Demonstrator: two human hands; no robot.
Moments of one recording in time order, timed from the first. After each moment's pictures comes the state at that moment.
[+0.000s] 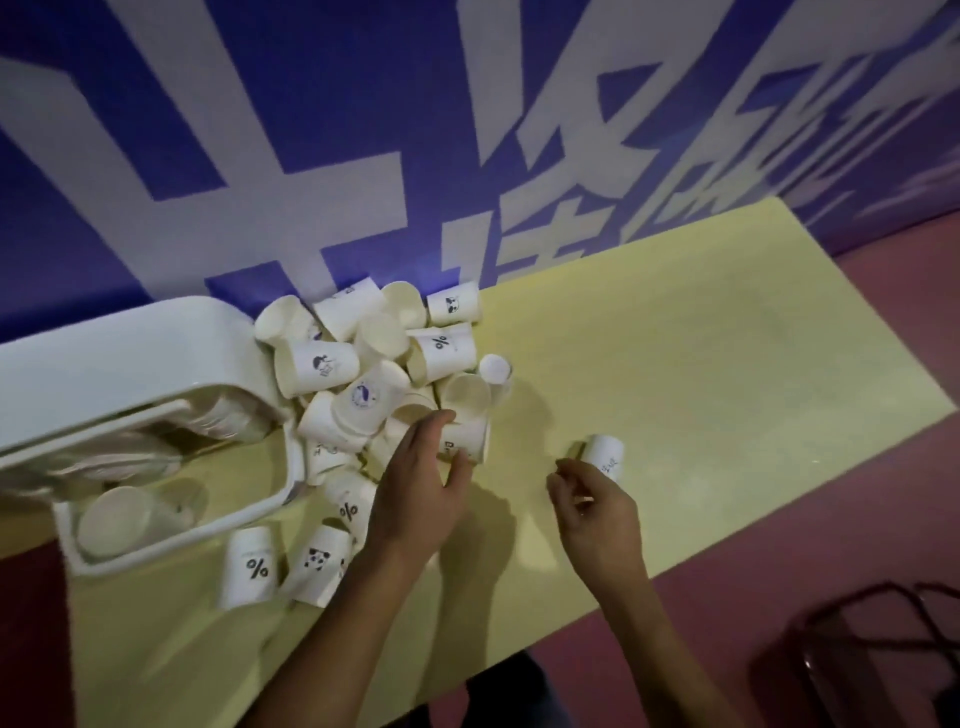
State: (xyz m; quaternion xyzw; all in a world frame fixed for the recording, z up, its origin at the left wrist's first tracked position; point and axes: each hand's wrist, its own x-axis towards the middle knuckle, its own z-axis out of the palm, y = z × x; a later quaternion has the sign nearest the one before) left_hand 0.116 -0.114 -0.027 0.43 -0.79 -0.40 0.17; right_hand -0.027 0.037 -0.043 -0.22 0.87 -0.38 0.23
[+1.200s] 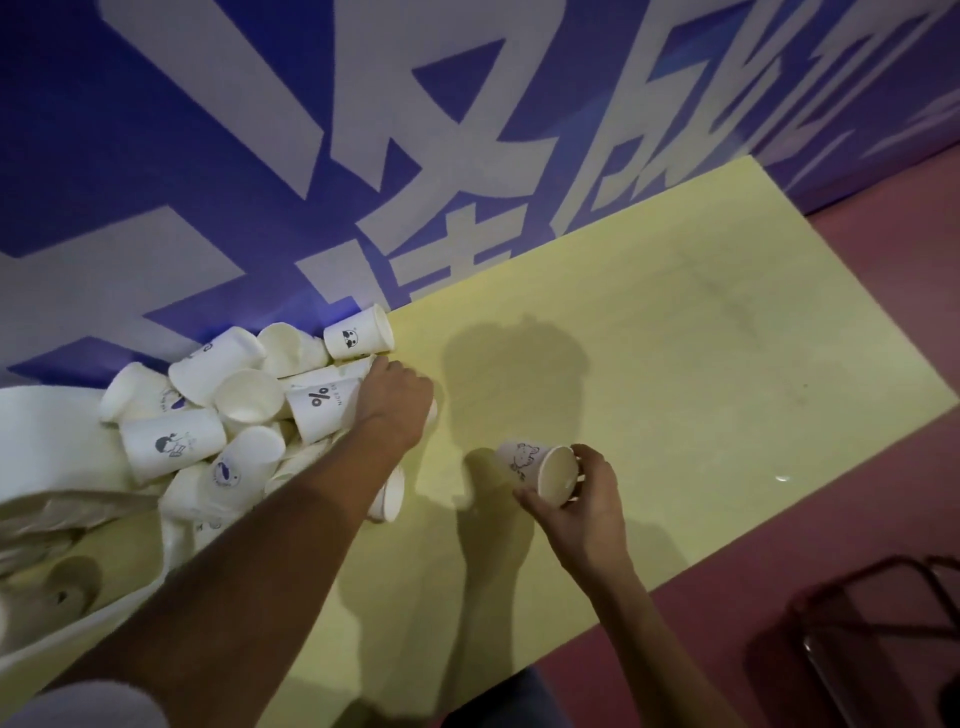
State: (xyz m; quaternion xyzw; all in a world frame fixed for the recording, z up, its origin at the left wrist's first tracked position) left_hand -0.103 -0.206 -0.076 0.23 -0.91 0.10 -0.32; right_hand -0.176 0.051 -0.086 -0.16 0.85 -0.39 0.30
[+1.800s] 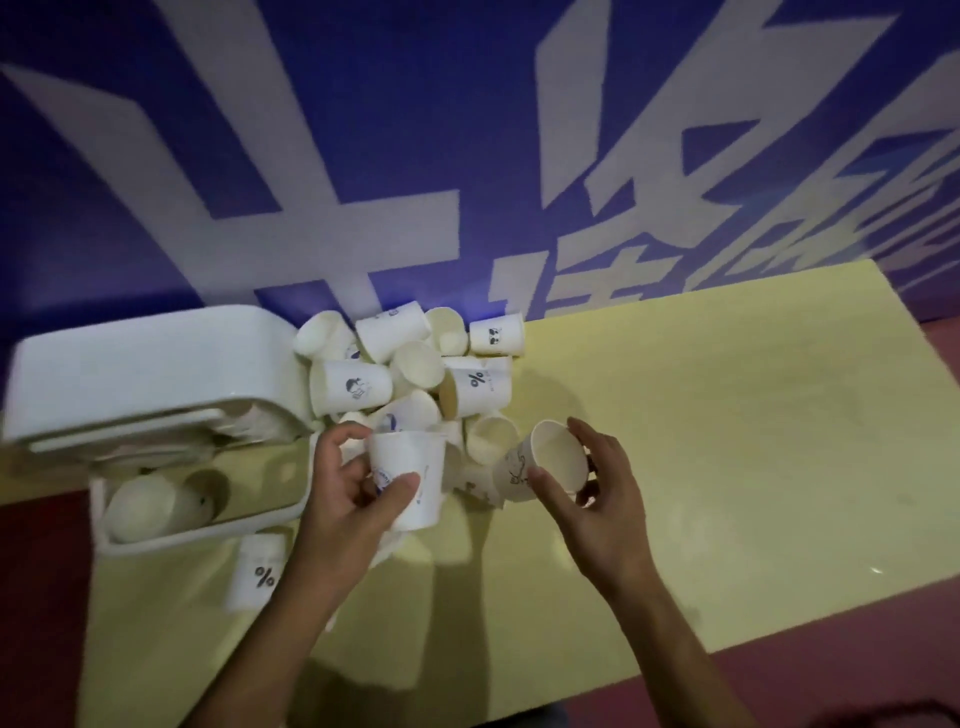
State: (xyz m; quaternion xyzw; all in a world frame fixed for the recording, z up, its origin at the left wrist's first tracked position) left_hand 0.152 -0.155 0.016 0.51 -0.48 -0.66 0.29; right_hand -0.065 -0.042 -0.008 -0.31 0.77 -0.48 0.29
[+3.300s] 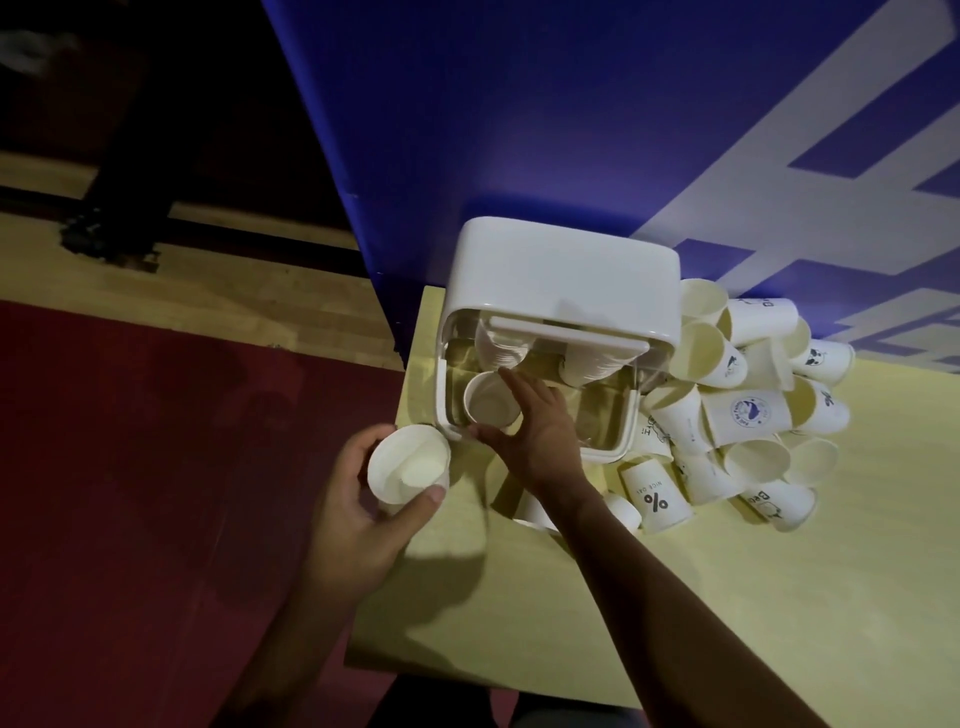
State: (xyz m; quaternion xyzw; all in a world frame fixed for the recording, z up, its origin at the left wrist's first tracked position) left_hand 0.514 -0.167 -0.022 0.60 -0.47 -0.51 0.41; right_hand 0.304 -0.230 -0.084 -0.60 0.72 -0.19 0.30
